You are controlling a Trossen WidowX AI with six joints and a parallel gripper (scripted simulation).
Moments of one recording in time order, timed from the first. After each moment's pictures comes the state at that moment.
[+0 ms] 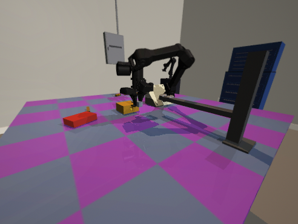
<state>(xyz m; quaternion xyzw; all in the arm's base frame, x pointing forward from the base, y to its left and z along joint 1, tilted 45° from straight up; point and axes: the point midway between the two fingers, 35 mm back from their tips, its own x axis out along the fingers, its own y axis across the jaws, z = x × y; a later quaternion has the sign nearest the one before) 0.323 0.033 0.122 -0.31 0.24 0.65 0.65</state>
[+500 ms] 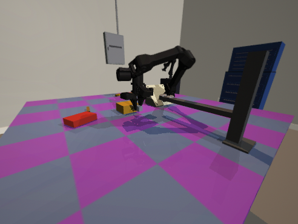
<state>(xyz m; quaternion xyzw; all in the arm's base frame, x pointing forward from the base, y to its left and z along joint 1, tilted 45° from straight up) 0.324 0.050 0.104 -0.31 0.24 0.65 0.65</state>
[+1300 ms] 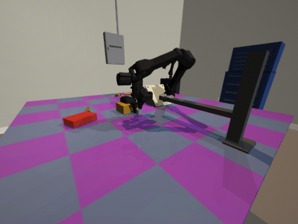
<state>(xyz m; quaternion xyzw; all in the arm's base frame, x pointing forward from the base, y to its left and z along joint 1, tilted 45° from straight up) 0.323 0.061 0.084 -0.31 0.24 0.65 0.65</state>
